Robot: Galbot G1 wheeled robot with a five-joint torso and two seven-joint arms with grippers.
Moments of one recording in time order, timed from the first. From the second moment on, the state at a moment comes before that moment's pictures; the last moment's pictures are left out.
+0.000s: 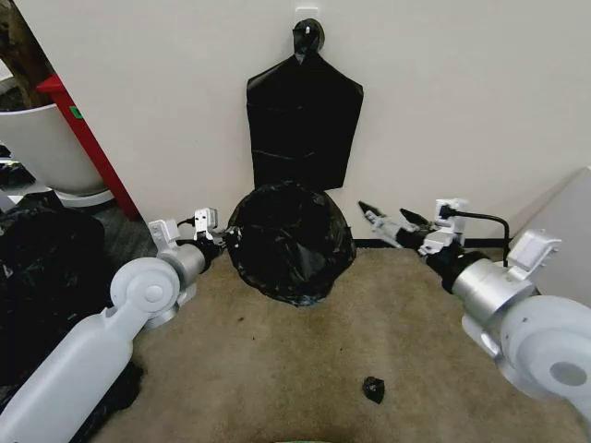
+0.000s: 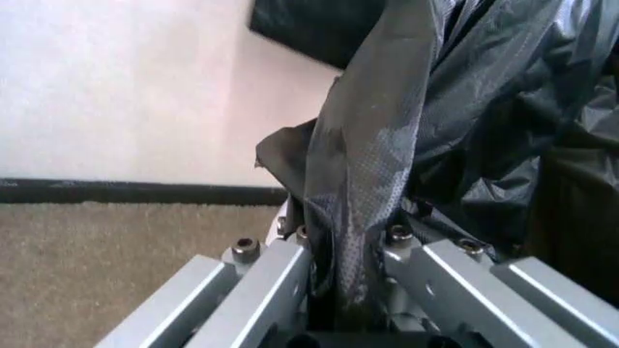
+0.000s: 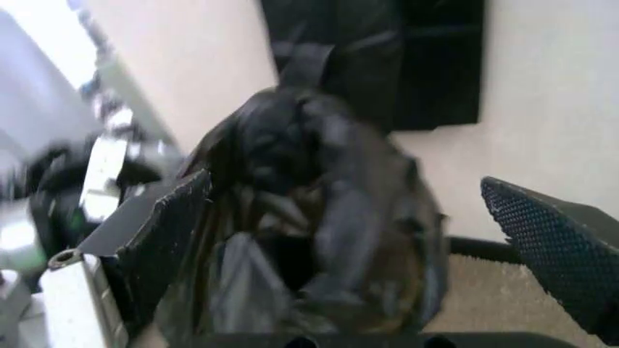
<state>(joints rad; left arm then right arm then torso) 0.81 -0.87 -0.14 -2.03 -1.26 0.49 -0.48 -1.04 0.61 0.32 2.47 1.33 -0.41 0.46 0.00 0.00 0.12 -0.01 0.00</state>
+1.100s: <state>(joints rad) 0.75 -0.92 0.04 -2.04 -0.97 0.41 -0.44 -0.20 0.96 -0.58 2.18 1.78 -0.47 1.33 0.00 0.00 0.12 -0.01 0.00</state>
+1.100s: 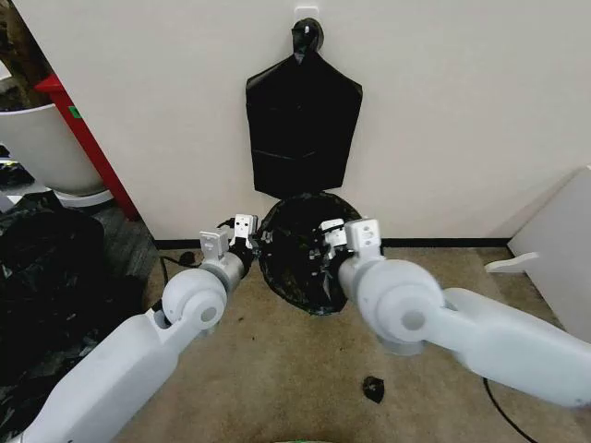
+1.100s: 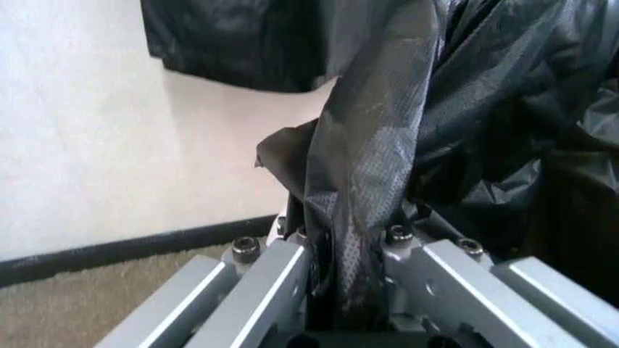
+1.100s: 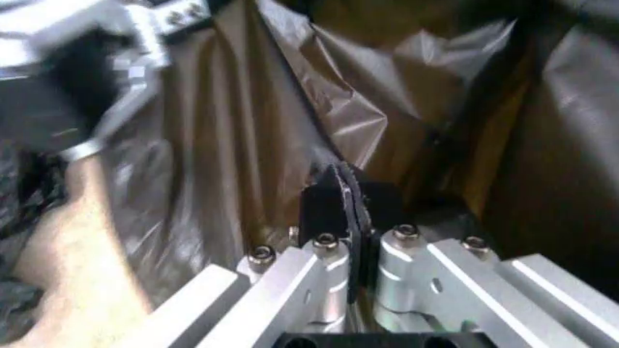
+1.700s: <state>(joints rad) 0.81 -0.90 0.00 -2.12 -0.97 0.41 -0.40 -0.23 1.06 -0.62 1.95 1.63 -0.44 1.34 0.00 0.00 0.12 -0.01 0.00</state>
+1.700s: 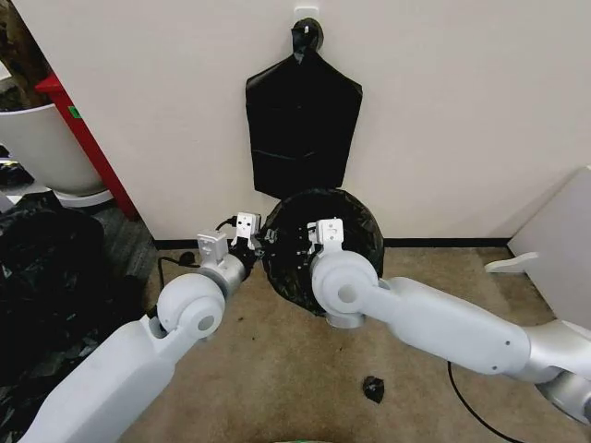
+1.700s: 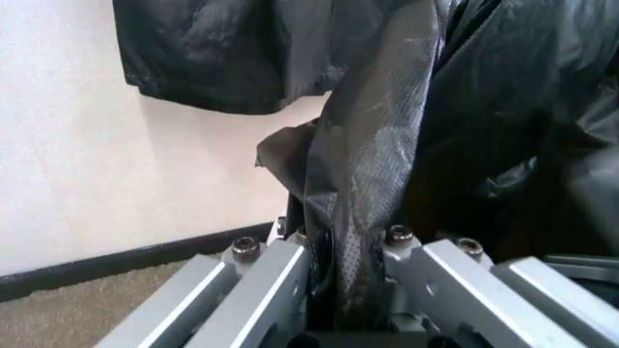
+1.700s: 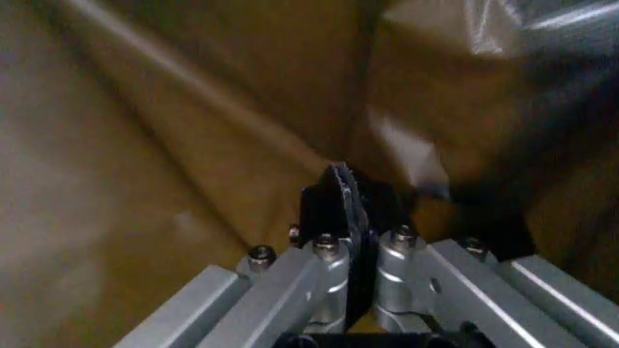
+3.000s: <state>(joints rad) 0.93 -0.88 -0.10 -2.20 -0.97 0.42 -0.38 -0.25 1.07 -0.59 1.93 1.65 -0.39 1.33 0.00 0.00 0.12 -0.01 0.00</state>
